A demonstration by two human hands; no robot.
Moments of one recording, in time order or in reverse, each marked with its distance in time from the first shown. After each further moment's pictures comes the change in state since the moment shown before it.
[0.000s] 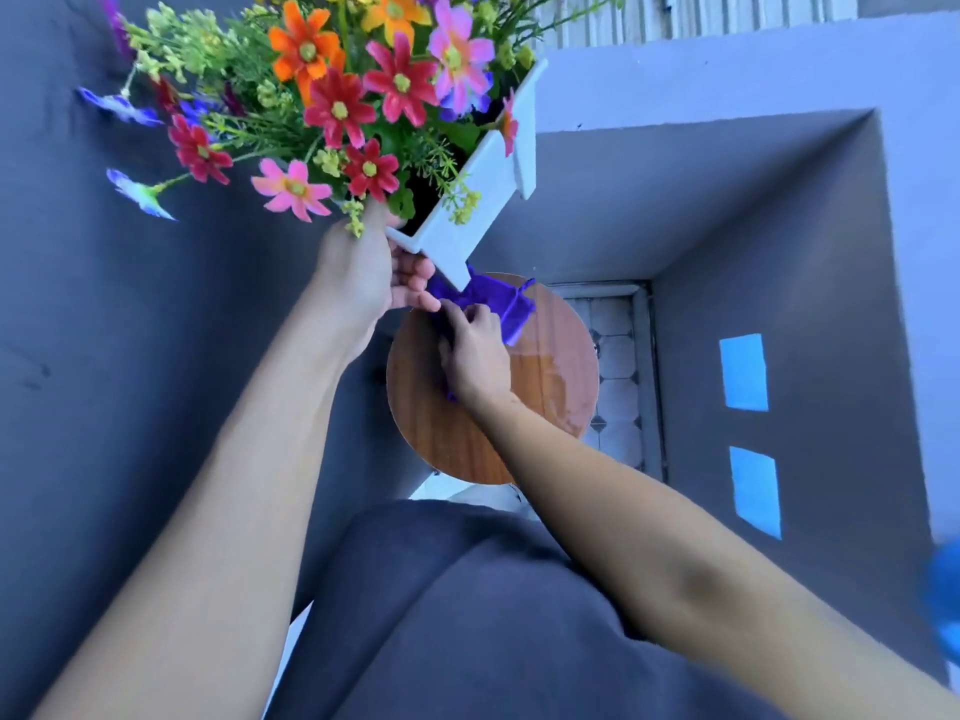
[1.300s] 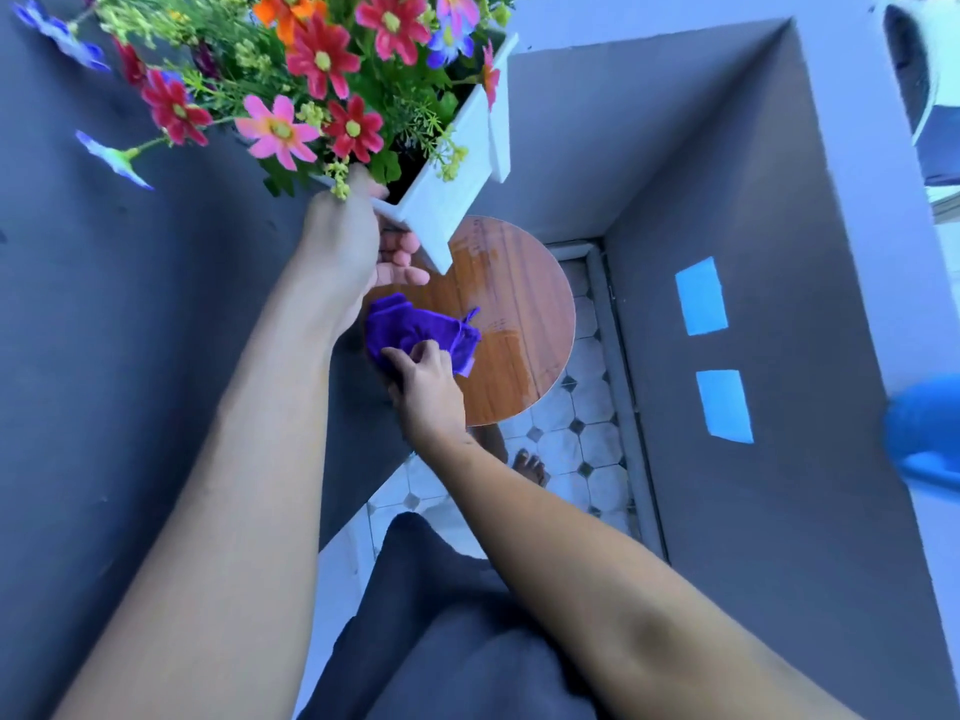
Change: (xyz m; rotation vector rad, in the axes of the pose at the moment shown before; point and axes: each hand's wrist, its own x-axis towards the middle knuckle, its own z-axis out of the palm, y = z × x) left_hand -0.039 -0.036 -0.018 0.055 -0.102 -0.020; right_hand -0.116 -0.015 0.066 -0.003 0.039 0.027
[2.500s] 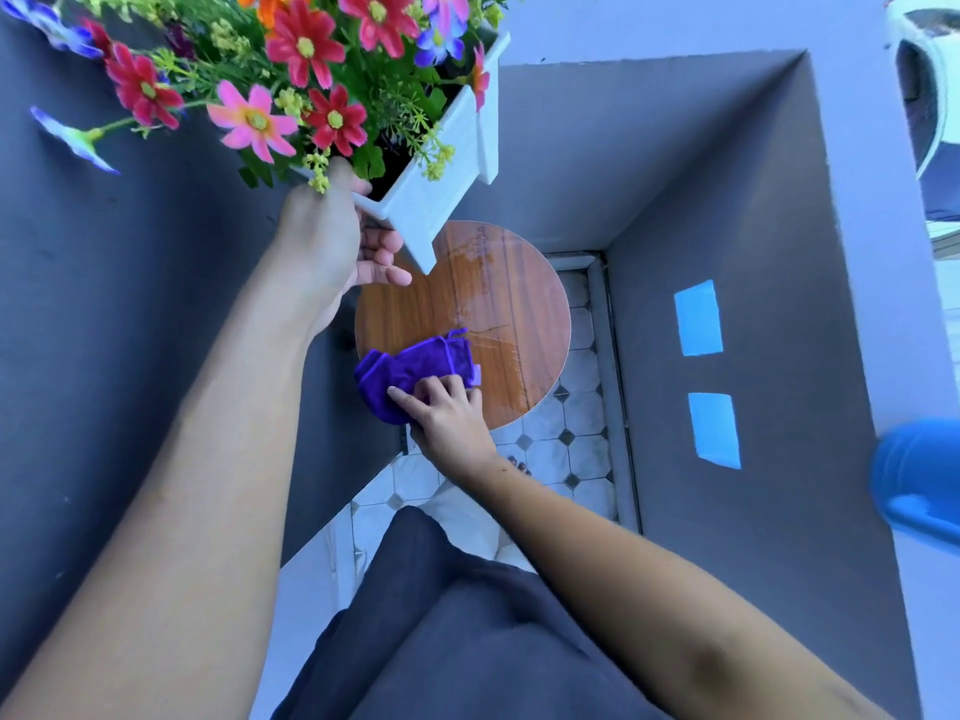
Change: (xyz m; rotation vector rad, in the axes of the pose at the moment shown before) left_hand 0.004 0.004 -0.009 0.018 0.054 -0.004; right_hand -0.024 0.063 -0.009 -0.280 -0.035 -0.365
